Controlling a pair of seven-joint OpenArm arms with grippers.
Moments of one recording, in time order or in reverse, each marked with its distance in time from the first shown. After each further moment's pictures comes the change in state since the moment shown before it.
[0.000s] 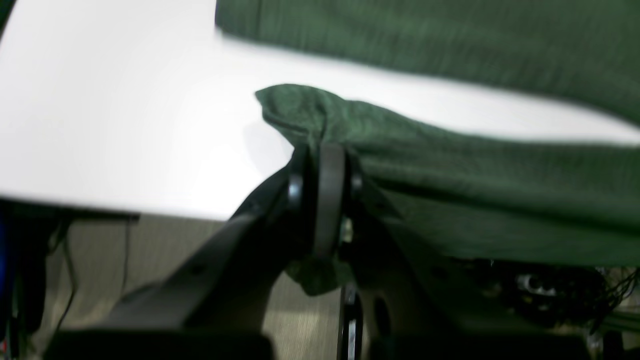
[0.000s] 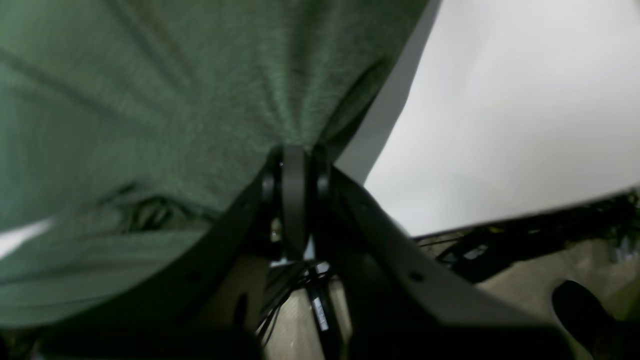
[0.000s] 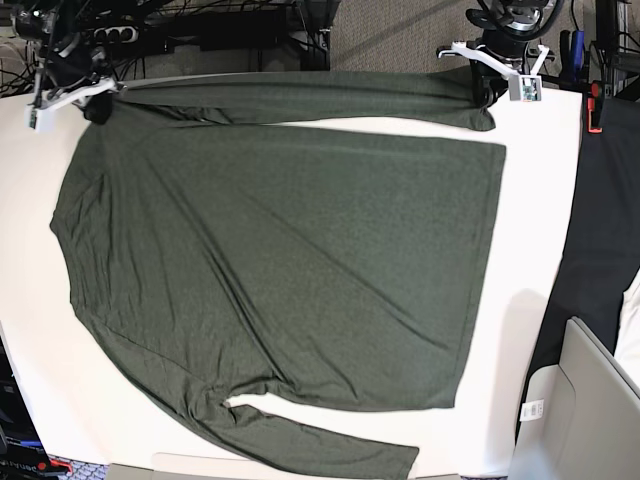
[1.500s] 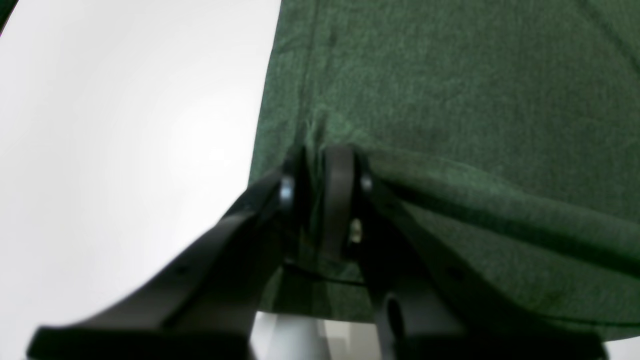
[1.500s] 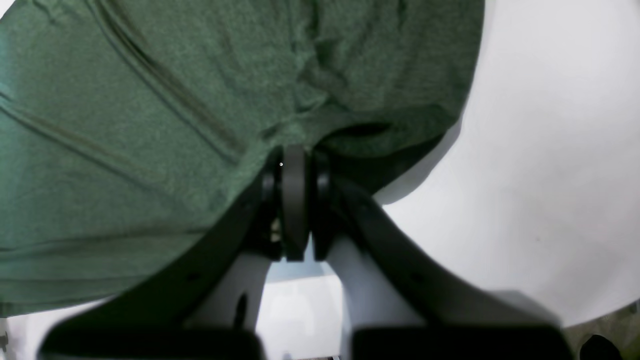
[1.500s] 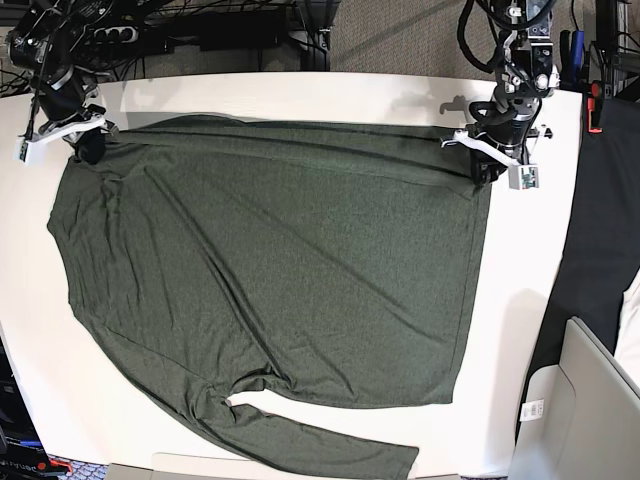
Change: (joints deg) left arm -24.7 0.3 0.2 -11.8 0.2 0.3 11.5; right arm 8.7 0.0 0.5 -2.5 0.4 0.1 -0.1
